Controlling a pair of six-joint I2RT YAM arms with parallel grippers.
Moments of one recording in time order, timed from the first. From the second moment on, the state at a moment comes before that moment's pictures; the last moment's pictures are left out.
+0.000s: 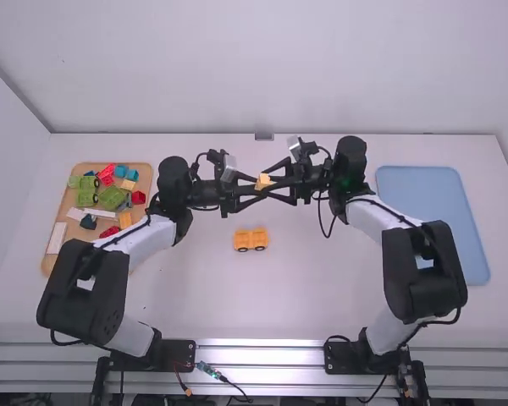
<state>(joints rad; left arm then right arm) -0.22 1.59 0.77 0.82 1.16 -0.20 0.22 1.77 0.98 0.74 -1.48 0.32</state>
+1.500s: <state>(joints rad) -0.22 1.59 0.68 0.98 1.10 -0.36 0.25 1.77 0.98 0.77 -1.50 0.33</state>
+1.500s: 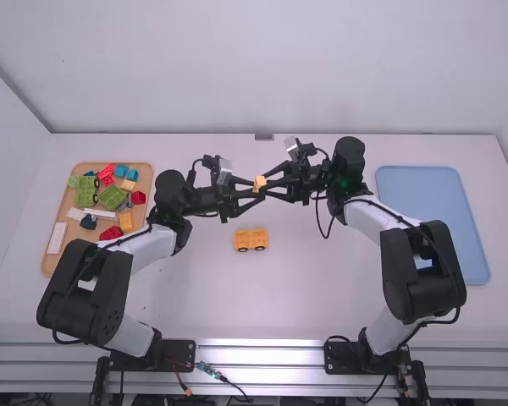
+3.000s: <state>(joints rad) 0.01 1.59 0.95 -0.05 0.99 -0.03 0.05 1.77 1.23 -0.32 -0.82 0.07</state>
